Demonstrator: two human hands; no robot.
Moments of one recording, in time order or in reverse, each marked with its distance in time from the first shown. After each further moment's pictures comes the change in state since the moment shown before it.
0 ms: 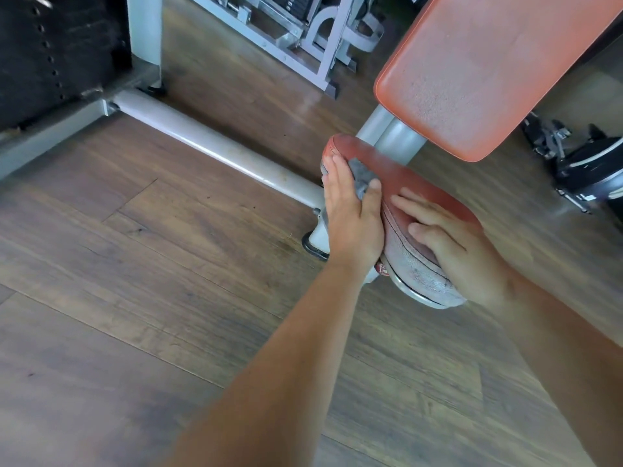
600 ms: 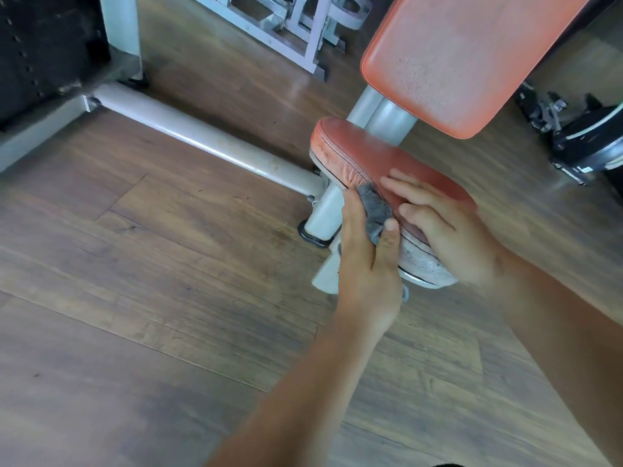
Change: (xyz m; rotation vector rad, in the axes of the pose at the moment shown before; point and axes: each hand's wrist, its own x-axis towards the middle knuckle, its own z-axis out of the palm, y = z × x) left_hand -0.087 0.001 -0.002 -0.246 -0.151 0.015; right_hand 0.000 0.001 0.002 -0.044 0.006 0.013
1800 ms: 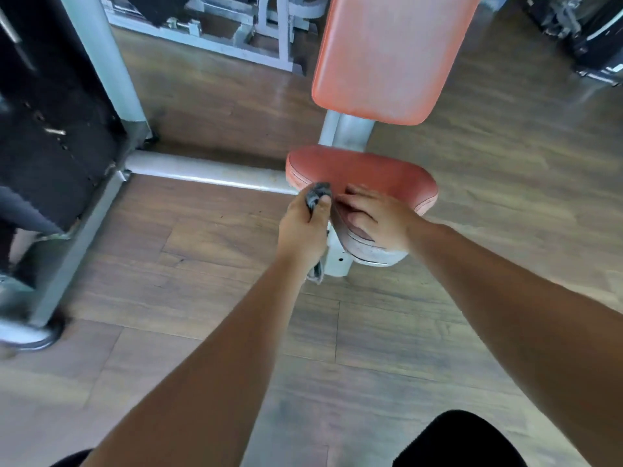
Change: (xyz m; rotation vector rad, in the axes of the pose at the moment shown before) left_hand 0.047 0.116 -0.026 0.656 -0.044 -0.235; right_hand 0.004 -0.028 -0.028 -0.169 -0.229 0.096
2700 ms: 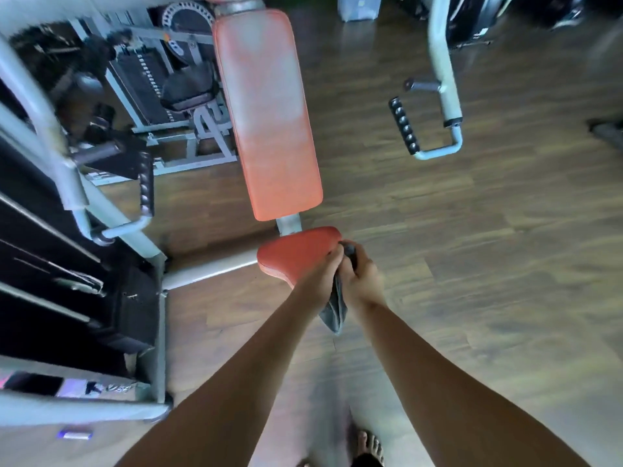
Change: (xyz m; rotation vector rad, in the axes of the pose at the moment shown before) left_hand -0.186 0.406 -0.023 -0.016 -0.623 -0.302; right_hand -0.278 -0.159 -0.281 1.052 0.676 0.661
